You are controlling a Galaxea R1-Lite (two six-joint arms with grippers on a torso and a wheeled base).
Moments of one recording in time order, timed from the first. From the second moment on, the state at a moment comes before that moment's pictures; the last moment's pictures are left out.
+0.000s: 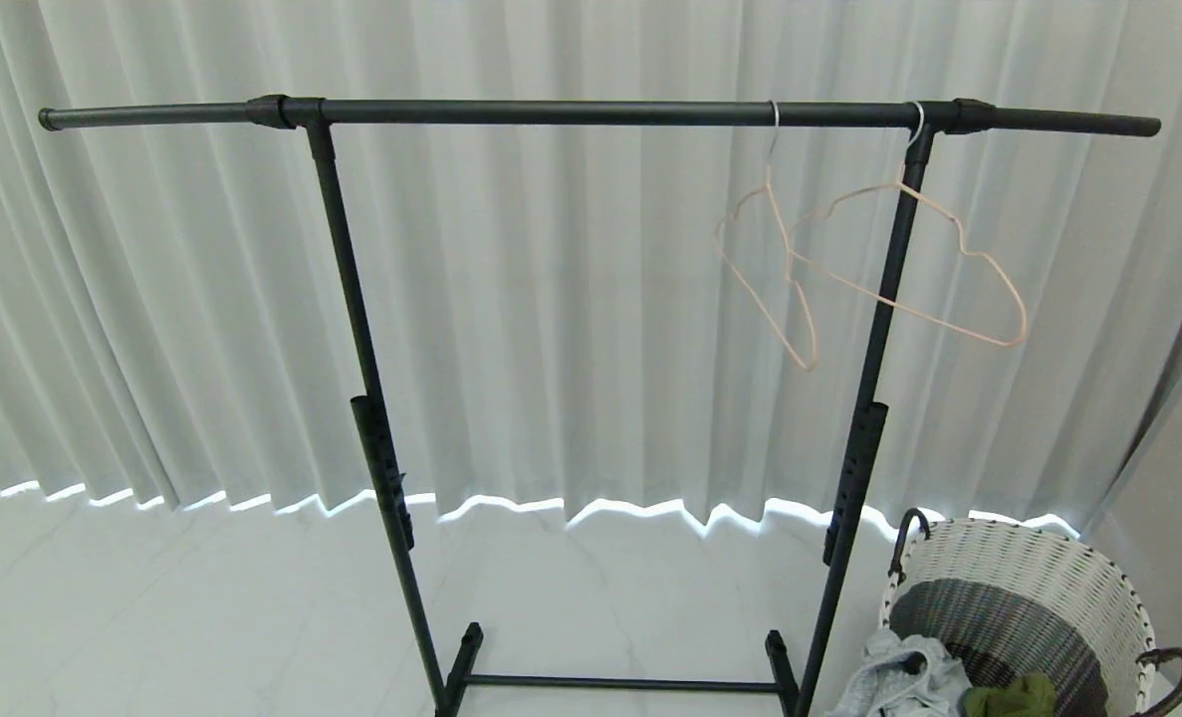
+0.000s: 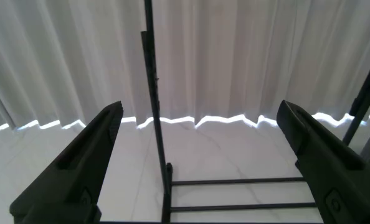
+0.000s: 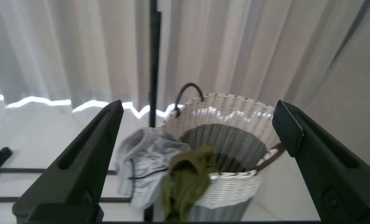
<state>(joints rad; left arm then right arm) 0.00 0.00 0.00 0.00 -0.10 0.06 0.00 0.00 0.00 0.00 0.02 -0.05</state>
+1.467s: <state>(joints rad) 0.00 0.00 0.00 0.00 -0.10 0.06 0.00 0.00 0.00 0.00 0.02 -0.04</state>
